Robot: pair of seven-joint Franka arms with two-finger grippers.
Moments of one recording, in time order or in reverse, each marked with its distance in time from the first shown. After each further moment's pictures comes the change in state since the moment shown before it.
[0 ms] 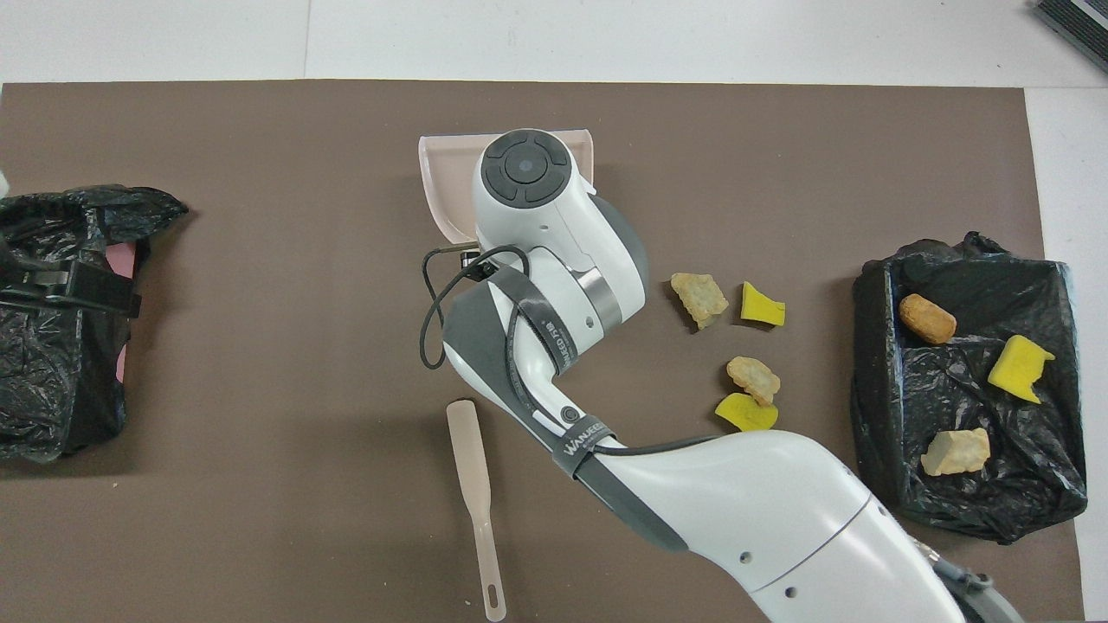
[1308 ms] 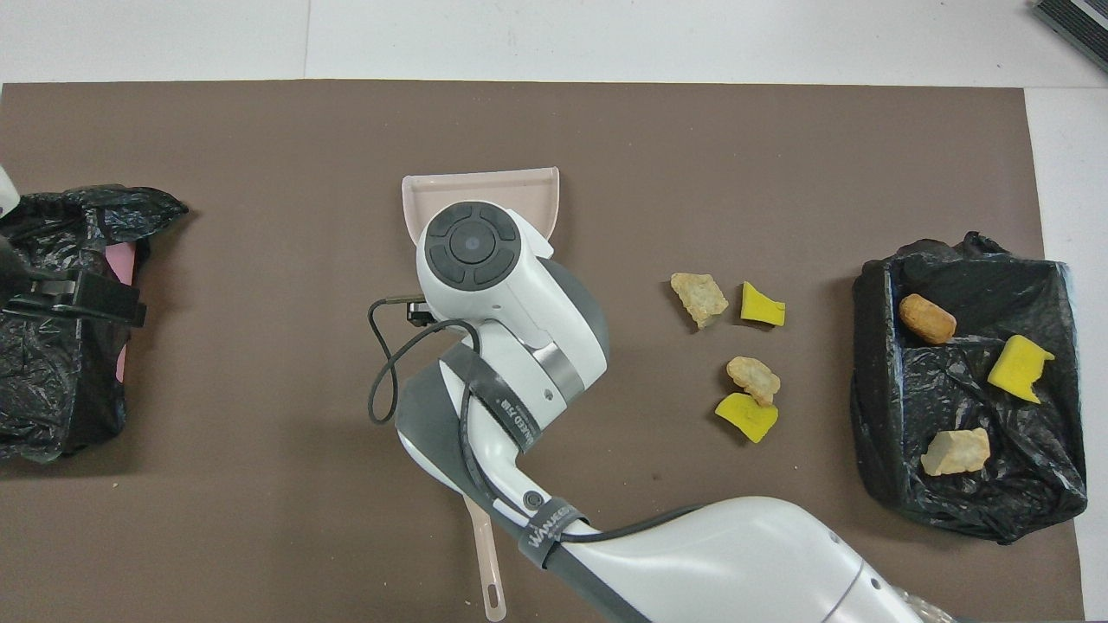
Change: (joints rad) left arm -0.001 -0.013 -0.004 -0.028 0.000 0.001 0.000; right arm 0.082 -0.182 0.005 -0.243 0.047 0.106 0.130
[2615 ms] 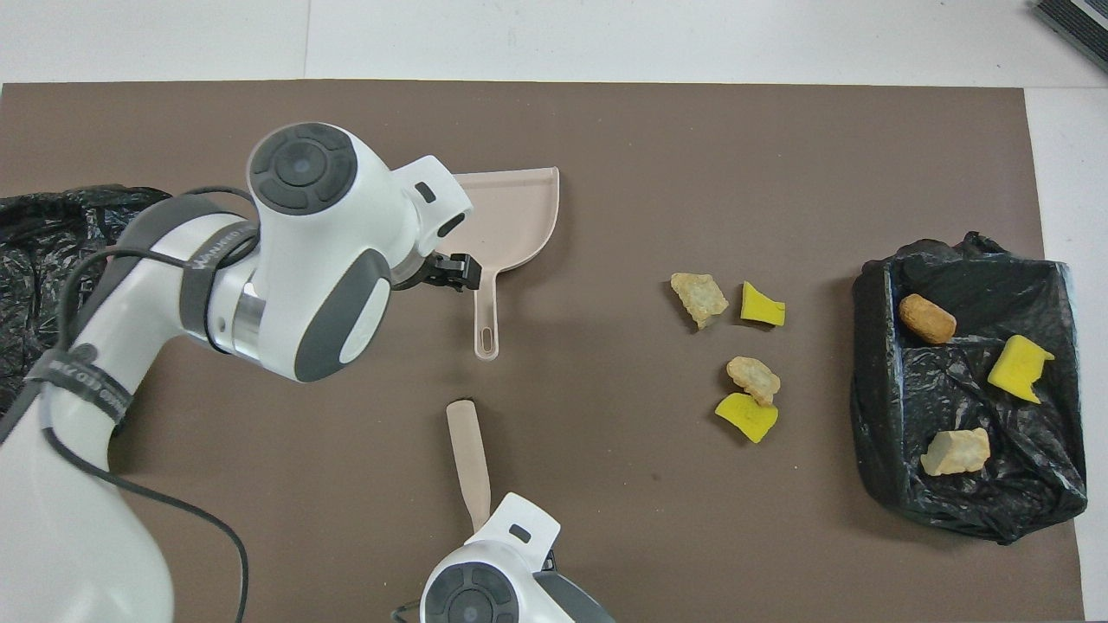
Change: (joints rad) left arm -0.426 0.366 -0.009 -0.066 0.031 0.503 -0.364; right arm 0.263 -0.511 0.004 -0.863 0.163 0.235 0.034
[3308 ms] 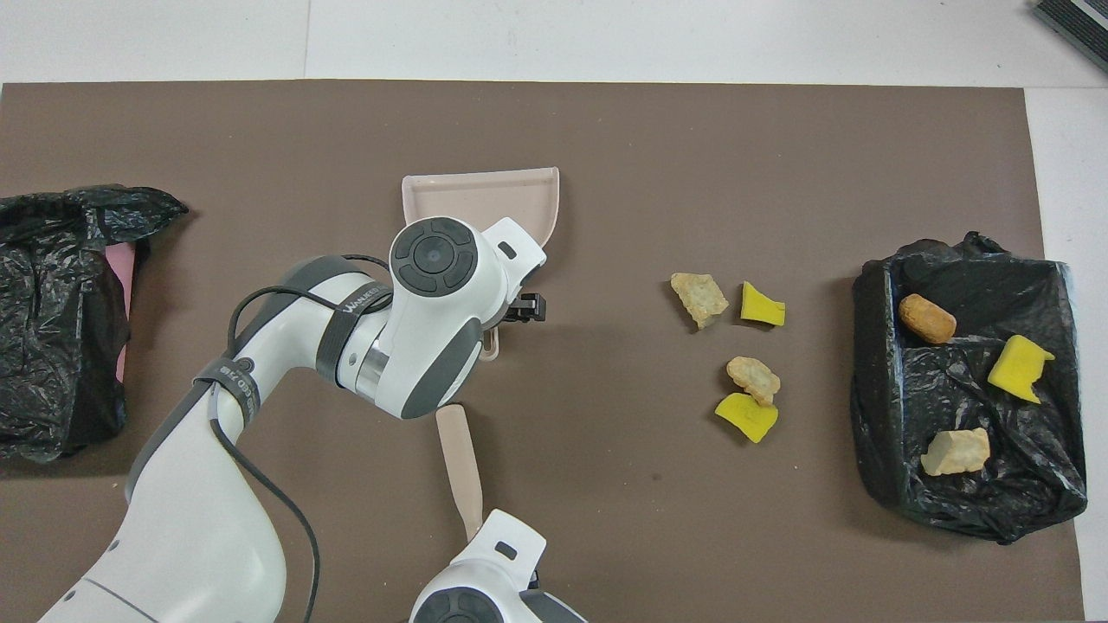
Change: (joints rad) left arm -0.095 0.074 0.004 -0.101 0.002 0.198 -0.179; right arm 0.038 0.006 -0.001 -0.004 0.008 0.027 0.002
